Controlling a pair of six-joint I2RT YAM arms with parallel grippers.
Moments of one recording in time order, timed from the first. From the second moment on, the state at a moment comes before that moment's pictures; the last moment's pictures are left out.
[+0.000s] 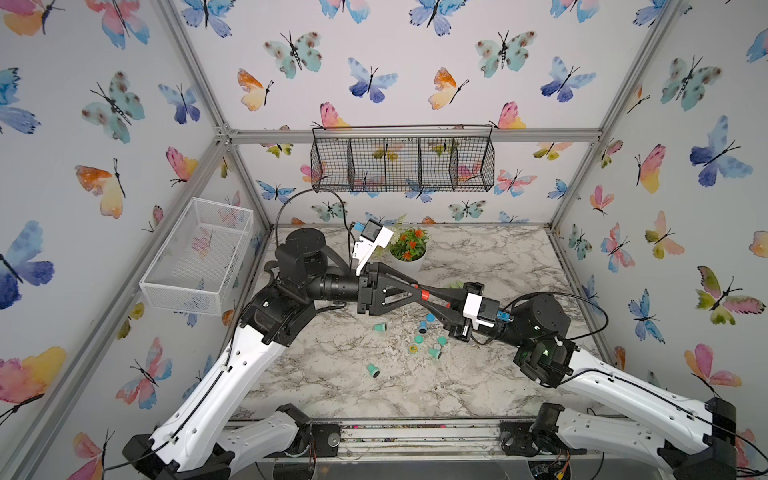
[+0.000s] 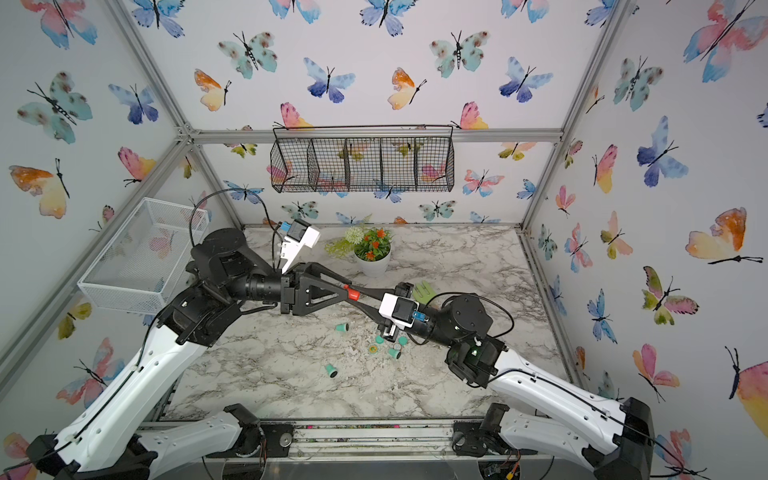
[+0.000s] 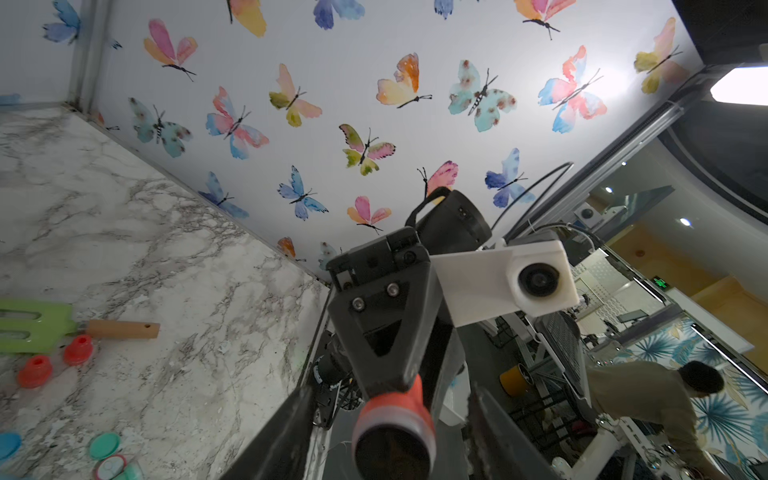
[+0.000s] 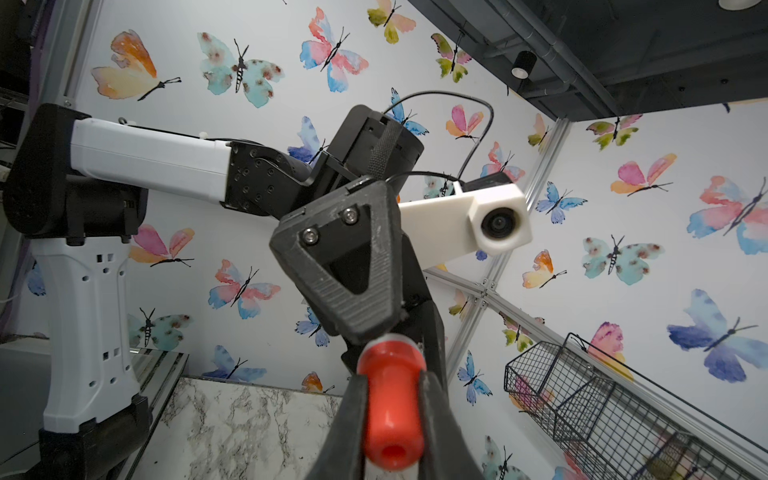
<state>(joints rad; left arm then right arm) -0.57 1.09 1.36 -0.39 0.98 -0.58 1.00 0.99 0.86 0.46 -0.33 -0.31</state>
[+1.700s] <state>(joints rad) -0.99 1.93 1.34 -0.49 0.40 -0.46 0.37 1.16 0.87 -0.39 -0.02 0.27</state>
